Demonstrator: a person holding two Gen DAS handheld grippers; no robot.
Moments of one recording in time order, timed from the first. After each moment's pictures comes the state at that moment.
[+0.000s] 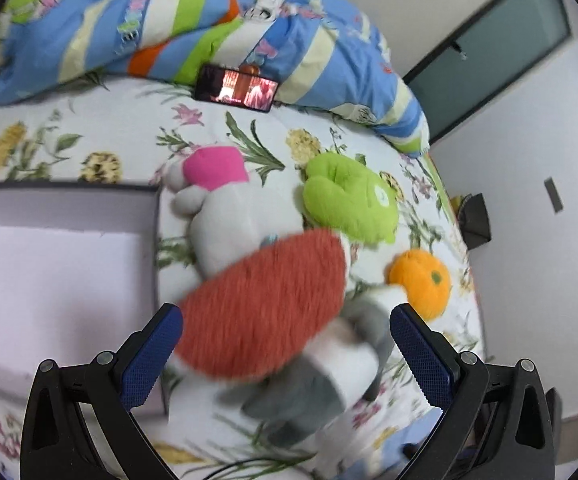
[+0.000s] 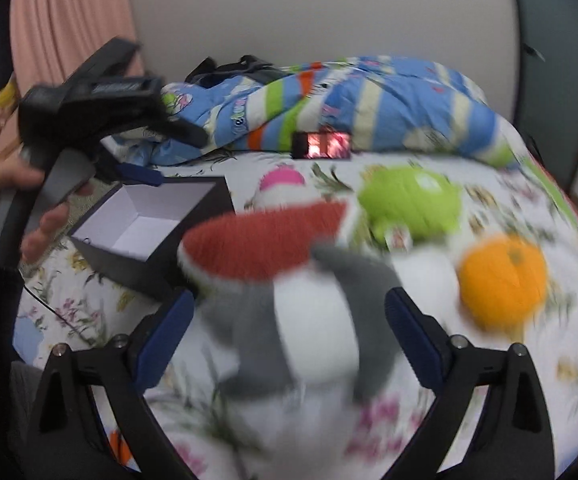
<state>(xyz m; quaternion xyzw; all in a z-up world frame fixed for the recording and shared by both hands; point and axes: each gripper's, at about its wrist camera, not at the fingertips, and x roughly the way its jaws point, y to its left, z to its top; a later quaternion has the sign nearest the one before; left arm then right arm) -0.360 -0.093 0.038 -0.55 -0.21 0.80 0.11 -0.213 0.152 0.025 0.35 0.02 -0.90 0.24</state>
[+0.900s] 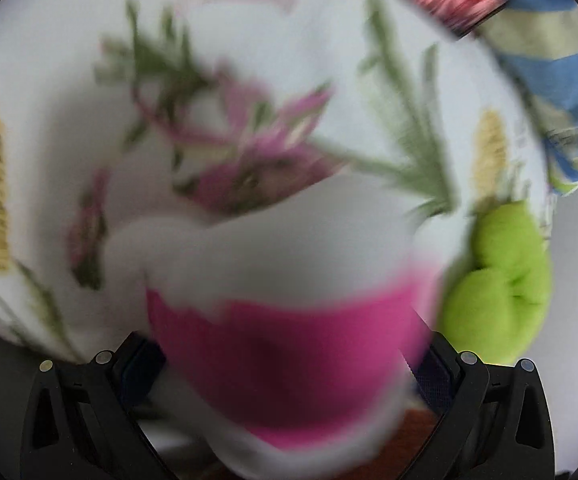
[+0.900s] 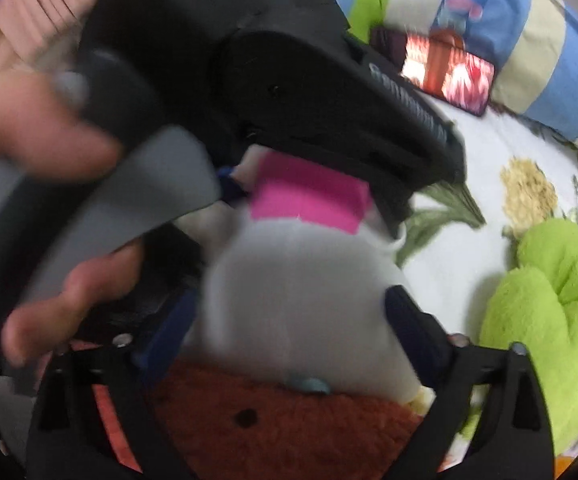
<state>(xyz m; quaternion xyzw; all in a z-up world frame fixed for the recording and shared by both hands) -0.550 -0.113 -0.189 -0.74 -0.28 0.62 0.00 -0.465 0.014 -0.095 0.53 0.14 -0.77 0.32</state>
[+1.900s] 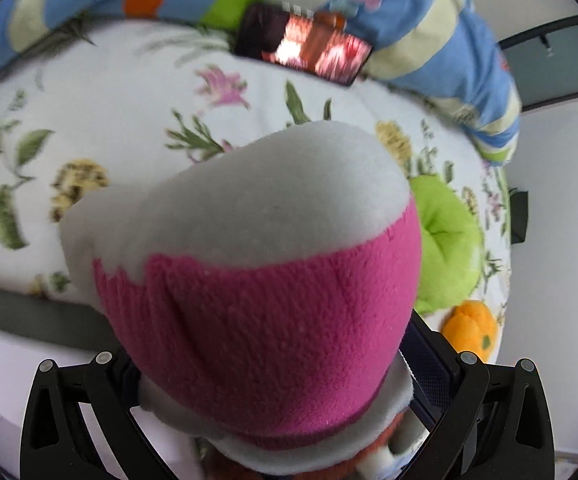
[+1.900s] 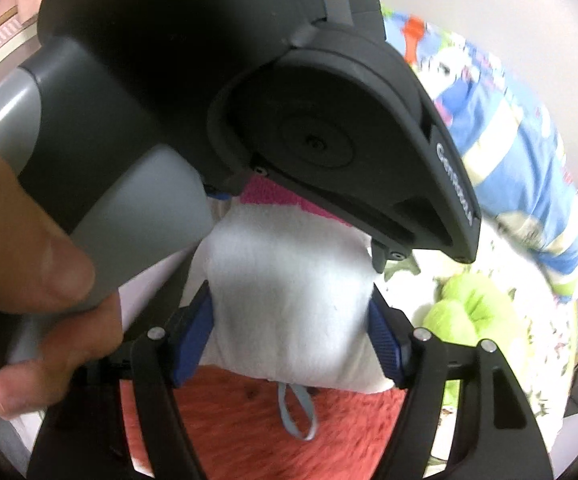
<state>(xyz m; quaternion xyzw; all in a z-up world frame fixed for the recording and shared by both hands) -0.484 -0.143 -0.044 -0.63 -0.23 0.74 0.05 -0.346 -0.037 0.035 0.43 0.22 -0.84 0.26</state>
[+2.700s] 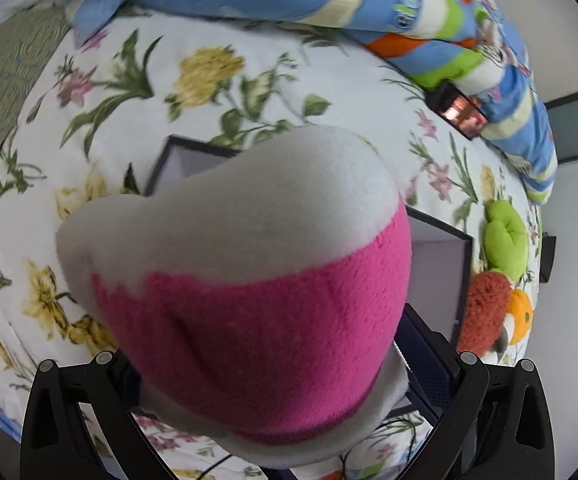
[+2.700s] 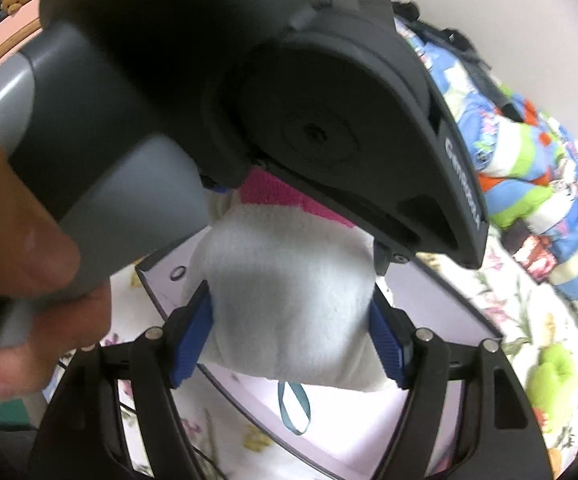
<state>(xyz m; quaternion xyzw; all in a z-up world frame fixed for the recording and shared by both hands) -0.341 -0.391 -0.015 -0.65 -0.24 0.72 -0.04 -0.194 -0.275 0.064 0.41 0.22 -0.80 0.38</state>
